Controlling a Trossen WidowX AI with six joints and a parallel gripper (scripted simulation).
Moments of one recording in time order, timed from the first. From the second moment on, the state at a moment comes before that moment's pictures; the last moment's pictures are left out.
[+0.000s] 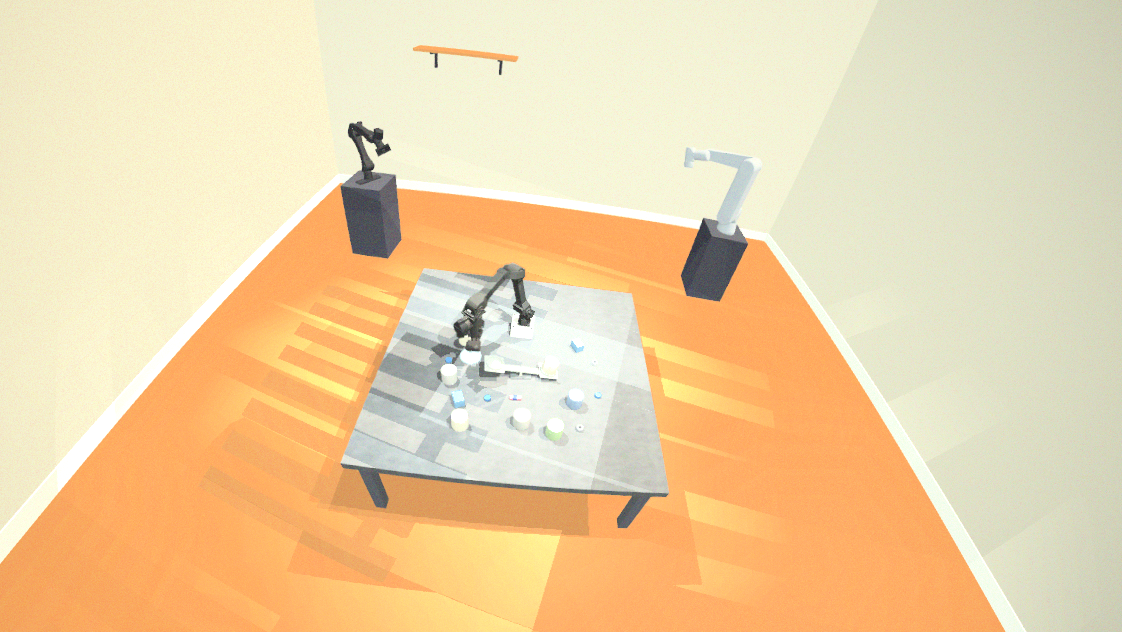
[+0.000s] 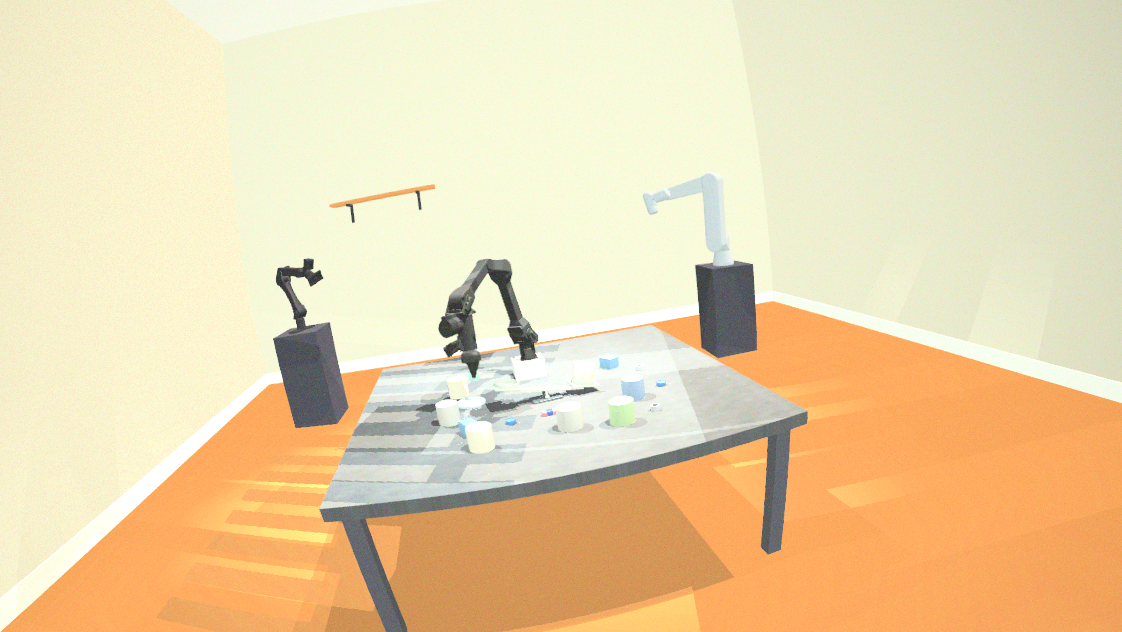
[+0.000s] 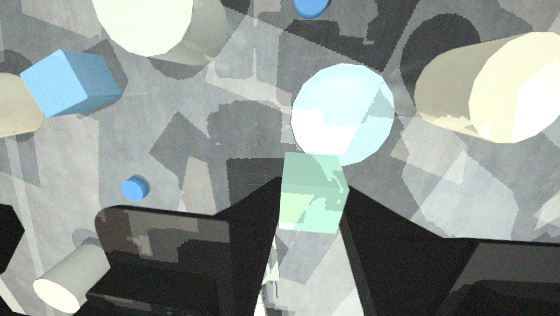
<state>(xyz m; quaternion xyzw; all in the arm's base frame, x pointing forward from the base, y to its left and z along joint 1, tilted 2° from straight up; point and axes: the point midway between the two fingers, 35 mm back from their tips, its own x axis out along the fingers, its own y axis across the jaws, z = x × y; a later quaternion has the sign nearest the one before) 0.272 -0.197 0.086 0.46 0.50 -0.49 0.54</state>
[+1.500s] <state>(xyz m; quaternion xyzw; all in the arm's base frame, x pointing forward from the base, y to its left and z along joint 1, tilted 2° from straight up) 0.239 -0.232 0.001 0.46 0.50 -0.49 0.54</state>
